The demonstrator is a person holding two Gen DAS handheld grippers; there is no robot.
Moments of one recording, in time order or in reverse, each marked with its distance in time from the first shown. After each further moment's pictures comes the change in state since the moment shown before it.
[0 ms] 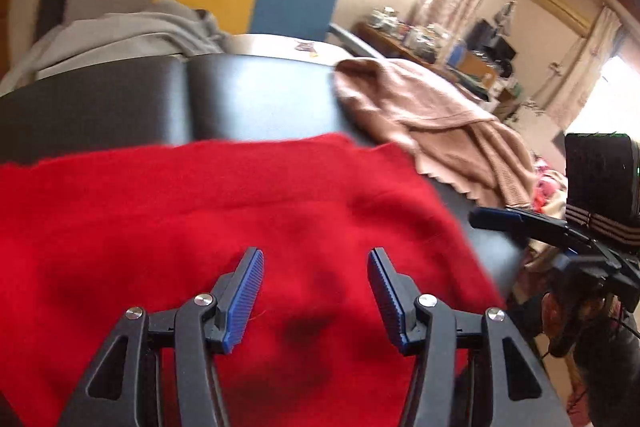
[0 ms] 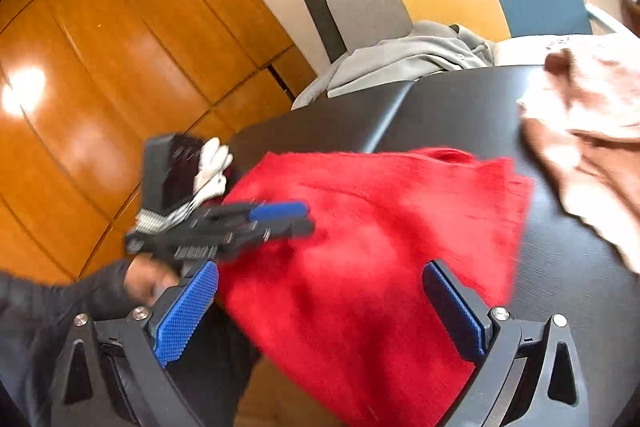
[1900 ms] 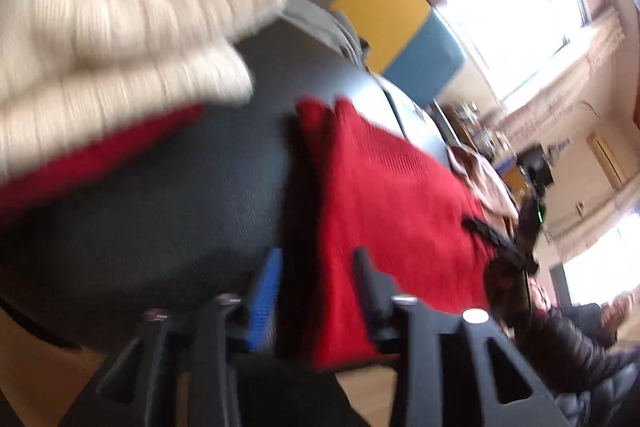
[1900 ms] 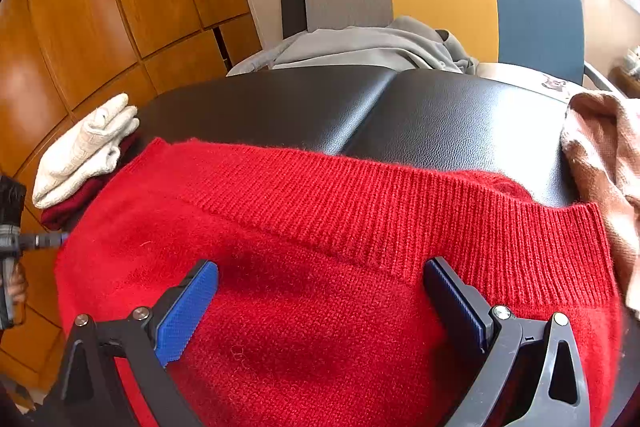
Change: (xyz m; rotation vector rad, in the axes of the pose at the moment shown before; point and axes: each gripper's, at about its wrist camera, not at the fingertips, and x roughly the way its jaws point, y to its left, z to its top) left arm -0.159 0.228 -0.120 -0.471 -0.141 0.013; right arm 0.154 -0.003 0.006 -0.183 0.041 -0.322
